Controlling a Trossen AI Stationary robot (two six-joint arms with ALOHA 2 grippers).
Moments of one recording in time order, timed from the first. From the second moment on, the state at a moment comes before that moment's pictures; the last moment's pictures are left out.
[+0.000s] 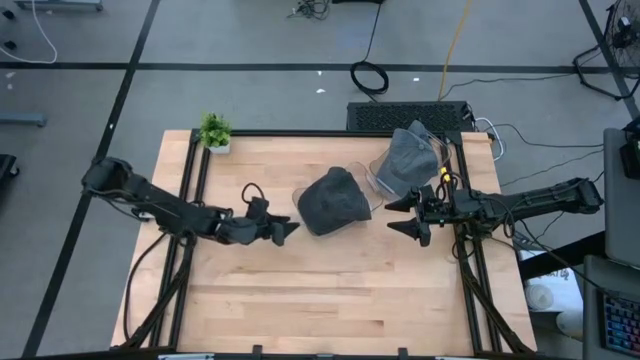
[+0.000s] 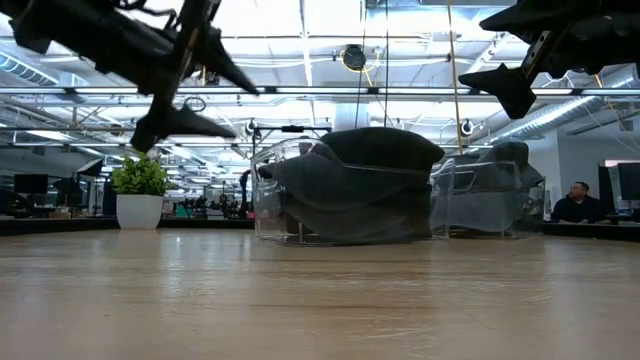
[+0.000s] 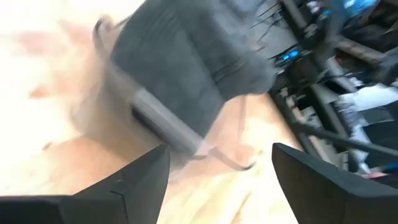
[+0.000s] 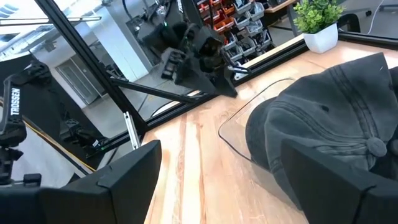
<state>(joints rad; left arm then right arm) -0.29 1.30 0.53 0.29 -0.56 -1.15 0.12 0.57 0.25 0.24 0.08 0.53</state>
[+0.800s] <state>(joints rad) -0.11 1.49 1.08 -0.32 -0.41 -0.69 0.12 0.57 0.25 0.24 0.08 0.52</state>
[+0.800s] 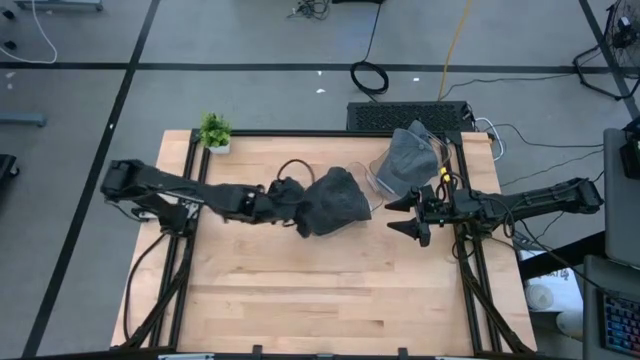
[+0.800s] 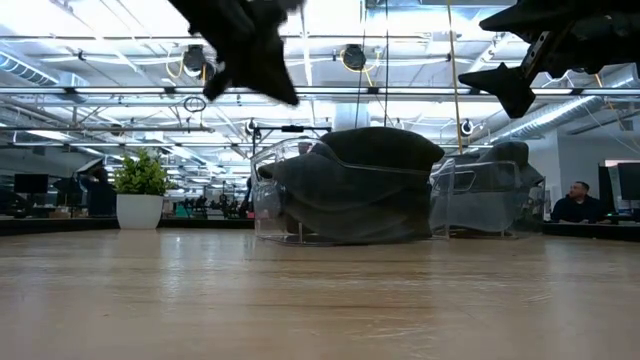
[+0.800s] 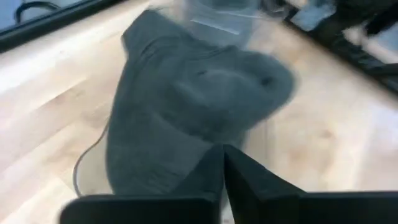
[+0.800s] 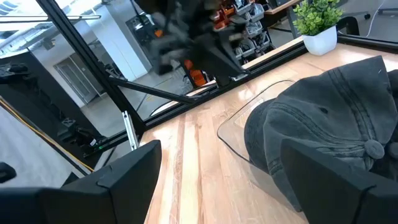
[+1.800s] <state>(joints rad) -0.01 1.53 1.07 -0.18 -0.22 -0.62 0.12 0.57 0.25 0.24 0.08 0.52</state>
